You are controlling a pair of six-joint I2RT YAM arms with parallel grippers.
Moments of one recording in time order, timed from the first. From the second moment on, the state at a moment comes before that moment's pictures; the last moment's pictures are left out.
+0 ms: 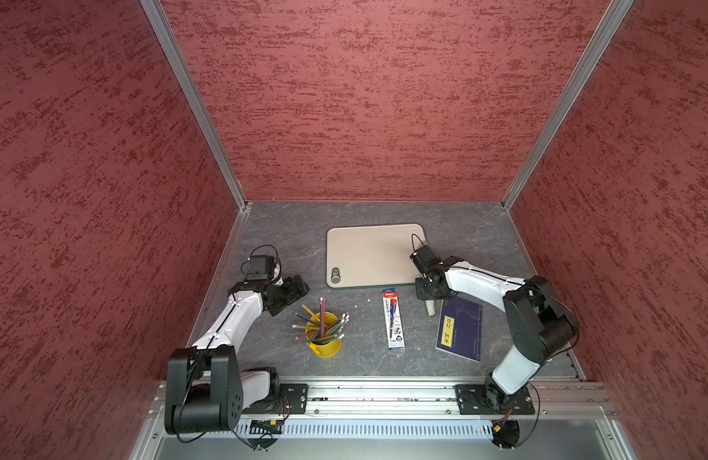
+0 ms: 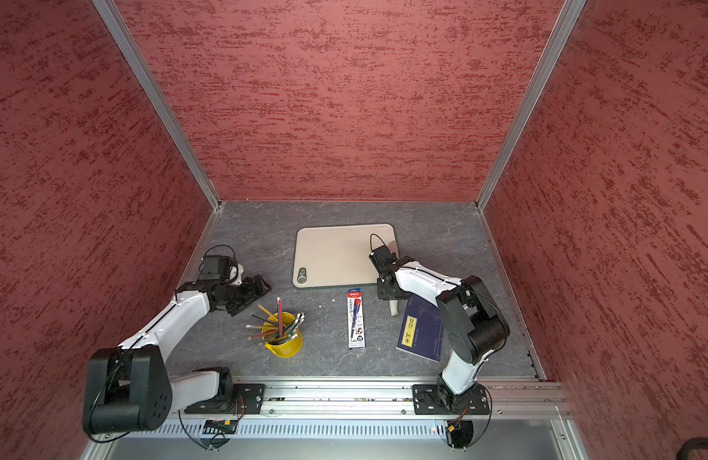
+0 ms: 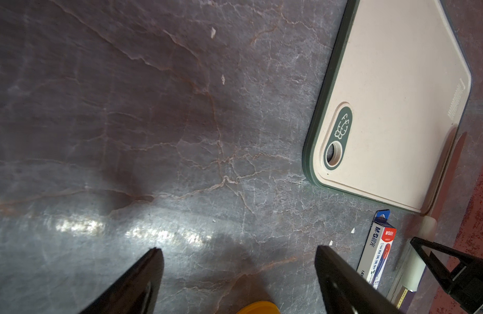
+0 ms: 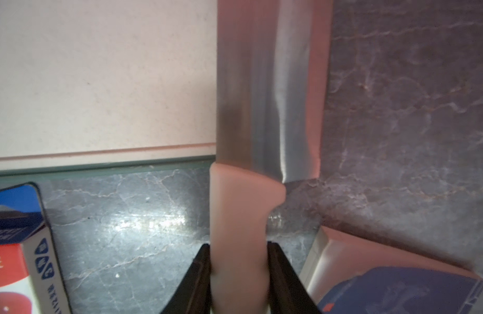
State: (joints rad) left arm 0.06 1.24 0.68 -0.57 0.34 -0.49; right arm 0.51 1.71 1.04 -0.68 0.18 0.49
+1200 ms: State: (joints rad) left arm 0.06 1.24 0.68 -0.58 0.36 -0.49; right arm 0.51 1.73 1.07 -0.71 0.15 0.44
